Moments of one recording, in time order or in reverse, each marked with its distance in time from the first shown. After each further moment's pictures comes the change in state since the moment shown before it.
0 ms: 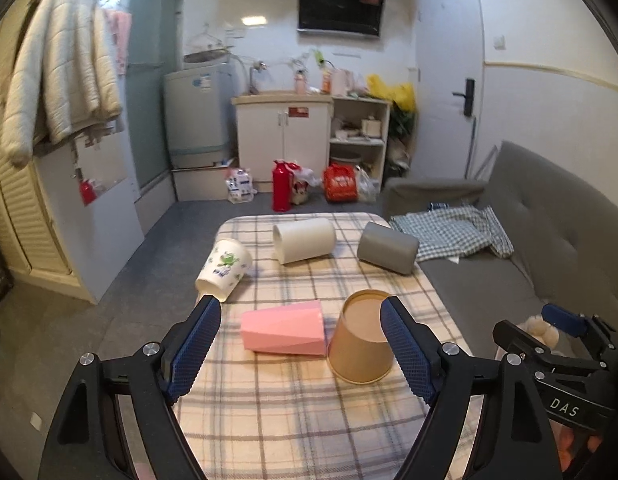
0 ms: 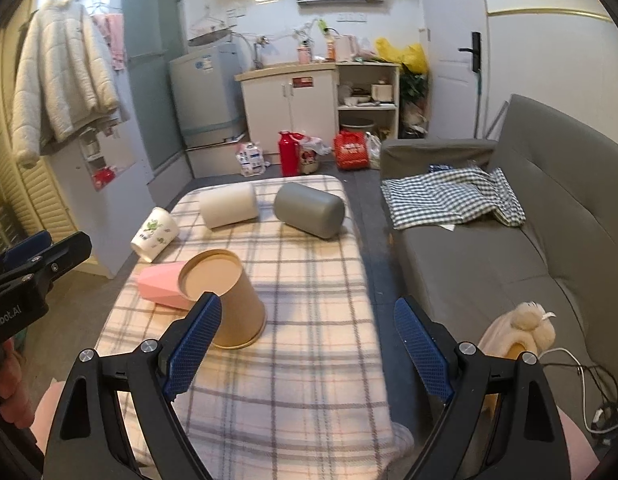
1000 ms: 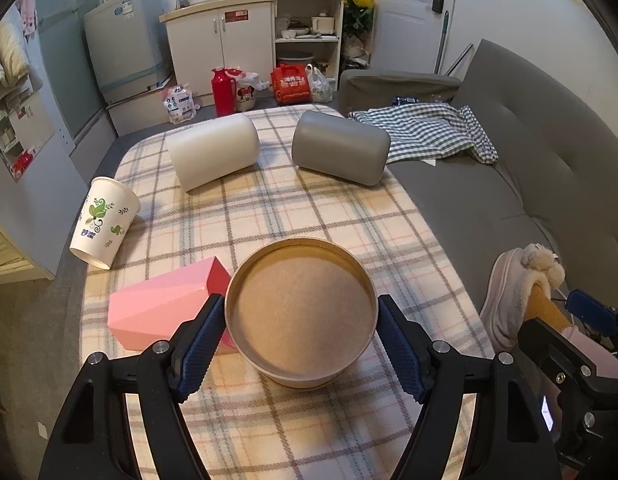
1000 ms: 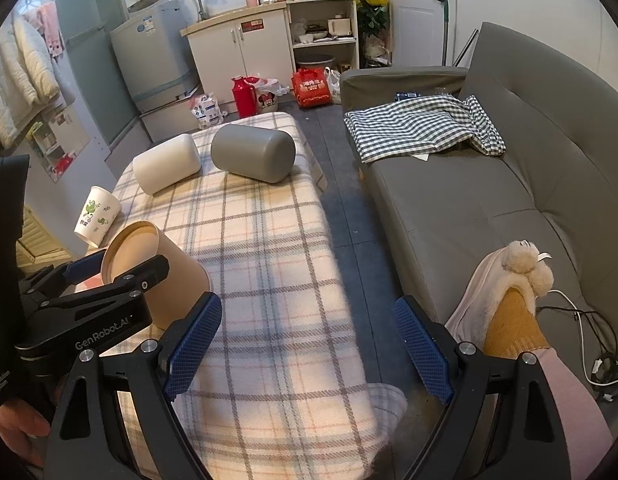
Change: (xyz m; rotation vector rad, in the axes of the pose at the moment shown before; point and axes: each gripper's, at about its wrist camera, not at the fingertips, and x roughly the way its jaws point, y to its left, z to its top) left arm 0.140 -0.074 -0.008 0.148 0.388 -0.121; right arm 0.059 -0.042 0.003 0.144 0.235 -0.108
